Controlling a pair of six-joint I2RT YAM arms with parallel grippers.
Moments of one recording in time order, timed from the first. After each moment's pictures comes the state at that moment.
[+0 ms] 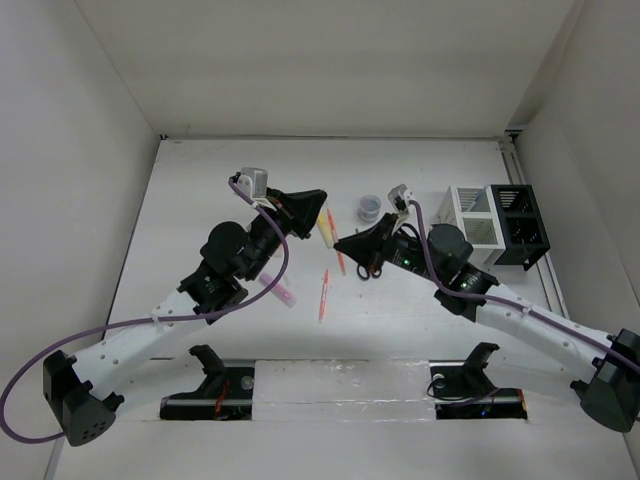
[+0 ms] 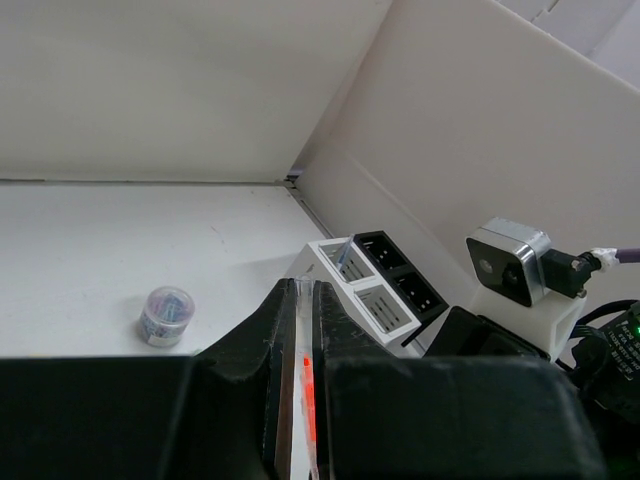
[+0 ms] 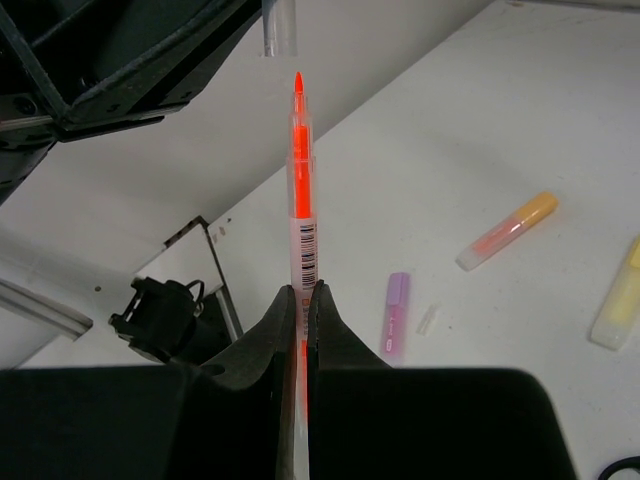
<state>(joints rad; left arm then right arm) -0.84 0.92 0.82 0.33 -0.21 -0.49 0.81 1.01 0.70 0.37 -0.28 0.49</state>
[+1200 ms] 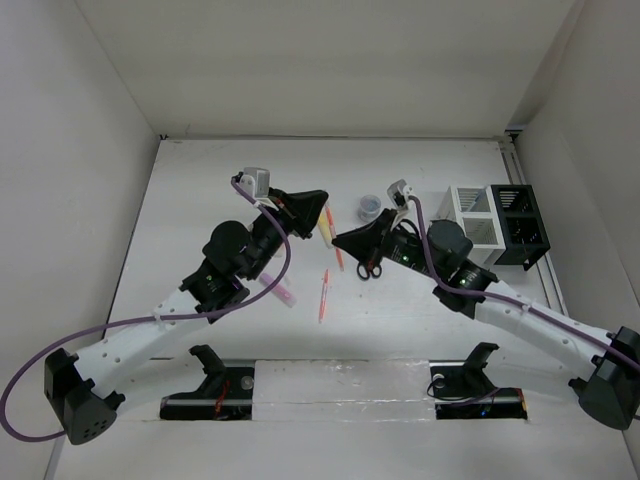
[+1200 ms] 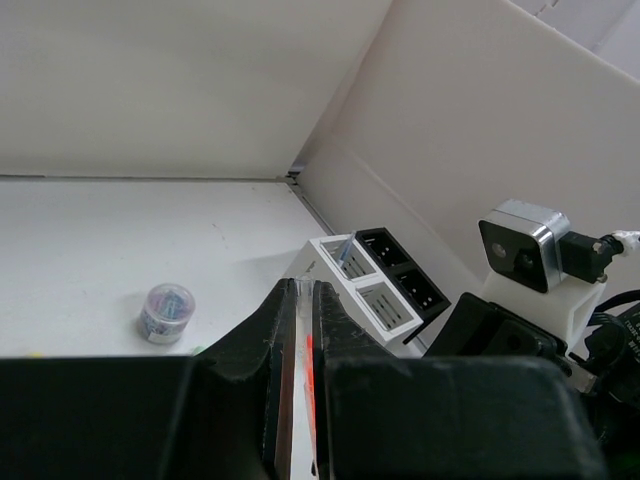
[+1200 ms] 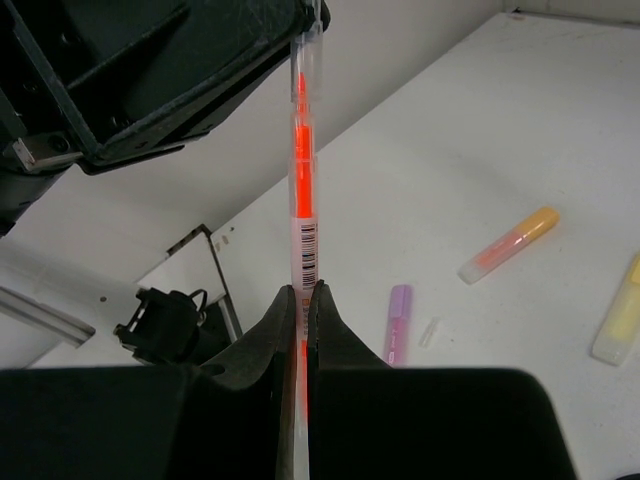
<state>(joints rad) -0.84 0.93 0.82 0.33 -0.21 -0.49 0.81 1.04 0.74 0.37 -0.28 0.49</state>
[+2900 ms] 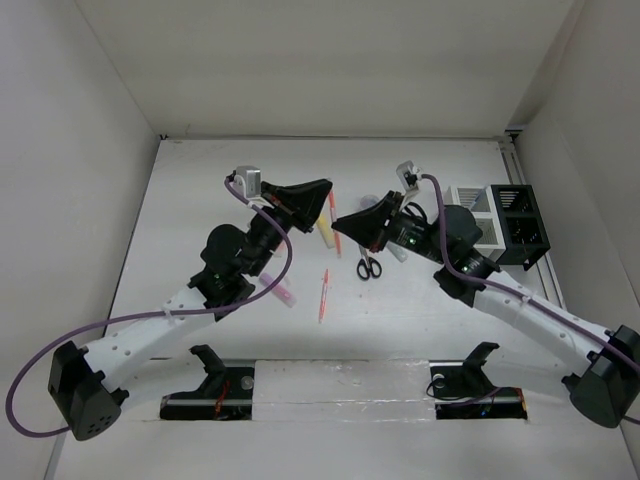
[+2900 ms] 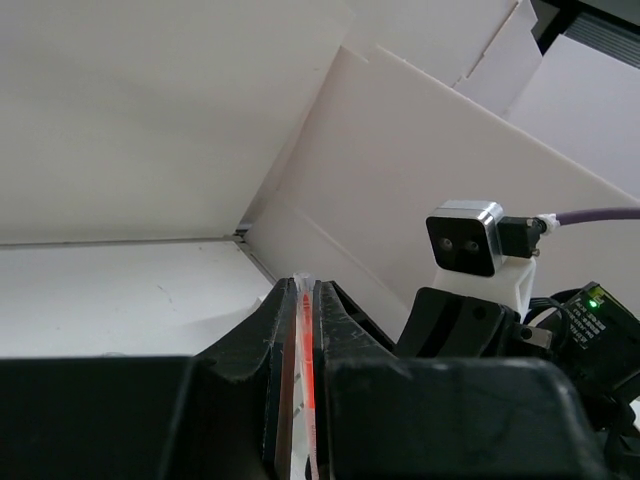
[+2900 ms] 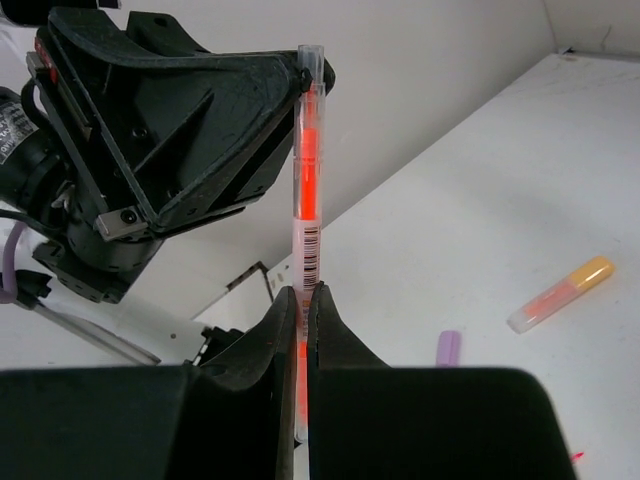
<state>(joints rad) -0.83 0.98 0.78 0.57 -0.15 -0.54 0.72 1.07 0.82 0.46 -0.38 0.63</state>
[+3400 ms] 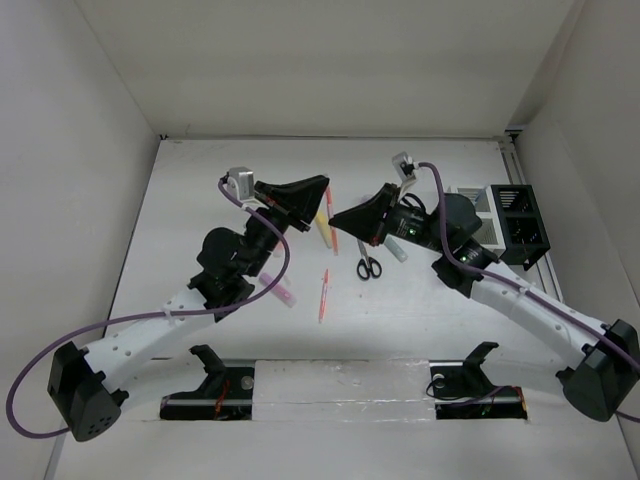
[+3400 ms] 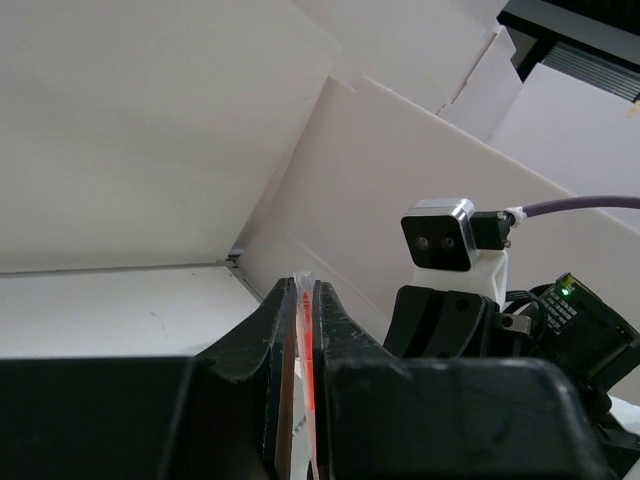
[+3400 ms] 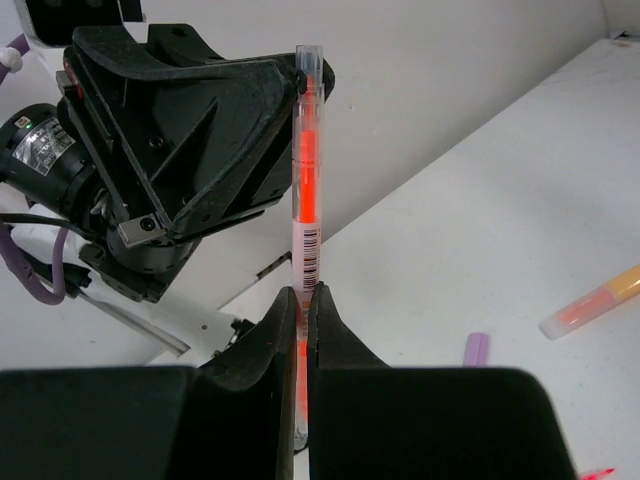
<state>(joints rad) -0.83 0.98 0.76 0.64 -0.15 -0.53 0.69 1.13 0.89 0.45 -0.49 0.69</state>
